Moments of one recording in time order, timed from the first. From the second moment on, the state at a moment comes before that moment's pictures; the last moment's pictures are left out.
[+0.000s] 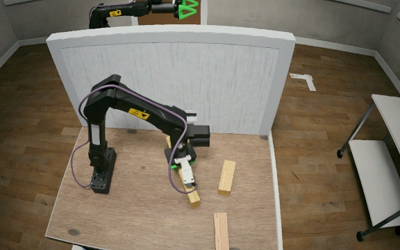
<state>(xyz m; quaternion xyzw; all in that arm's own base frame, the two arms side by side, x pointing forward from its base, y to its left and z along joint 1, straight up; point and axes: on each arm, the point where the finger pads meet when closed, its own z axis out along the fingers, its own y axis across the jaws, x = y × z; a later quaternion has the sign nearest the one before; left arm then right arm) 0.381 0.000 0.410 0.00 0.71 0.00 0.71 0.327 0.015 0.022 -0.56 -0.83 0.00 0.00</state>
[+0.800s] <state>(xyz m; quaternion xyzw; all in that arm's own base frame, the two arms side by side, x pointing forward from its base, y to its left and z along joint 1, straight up) 0.381 0.000 0.410 0.00 0.71 0.00 0.71 0.328 0.014 0.014 -0.56 -0.83 0.00 0.00</state>
